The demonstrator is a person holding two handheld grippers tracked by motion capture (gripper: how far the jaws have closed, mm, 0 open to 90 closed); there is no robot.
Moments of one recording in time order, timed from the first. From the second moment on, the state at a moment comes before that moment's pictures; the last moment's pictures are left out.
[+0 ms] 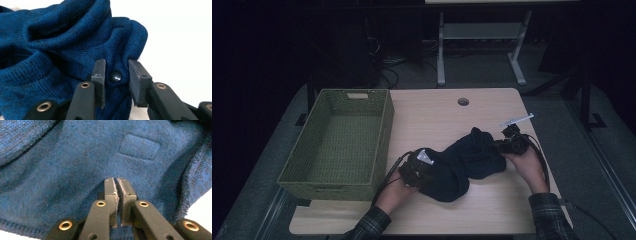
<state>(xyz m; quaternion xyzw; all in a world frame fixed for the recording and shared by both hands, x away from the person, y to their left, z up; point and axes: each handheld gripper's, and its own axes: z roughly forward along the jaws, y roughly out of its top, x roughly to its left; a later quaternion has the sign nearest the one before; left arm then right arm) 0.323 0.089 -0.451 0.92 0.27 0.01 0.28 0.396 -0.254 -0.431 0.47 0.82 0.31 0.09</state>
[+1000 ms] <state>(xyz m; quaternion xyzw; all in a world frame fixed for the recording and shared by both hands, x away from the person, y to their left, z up) 0.321 0.087 -0.452 0.92 0.28 0.02 0.29 0.422 -0.297 -0.424 0.50 0.81 0.29 0.12</state>
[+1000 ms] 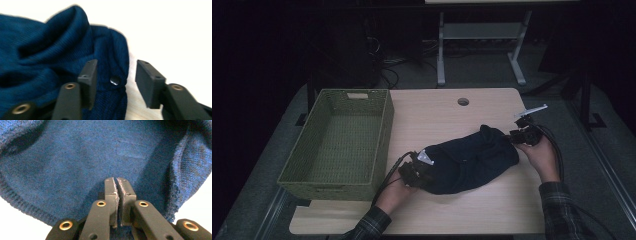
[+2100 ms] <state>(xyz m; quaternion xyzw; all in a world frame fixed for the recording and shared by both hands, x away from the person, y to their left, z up) 0.322 0.088 -0.451 0.92 0.28 0.02 0.28 0.318 -0.255 -0.420 0.42 0.83 0.36 0.08</state>
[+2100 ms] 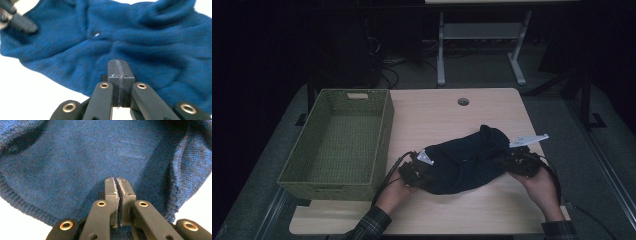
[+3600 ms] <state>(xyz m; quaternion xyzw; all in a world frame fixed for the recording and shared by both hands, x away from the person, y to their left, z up) 0.396 0.042 -0.411 0.92 0.25 0.04 0.31 0.288 -0.189 -0.461 0.36 0.87 0.32 0.07</state>
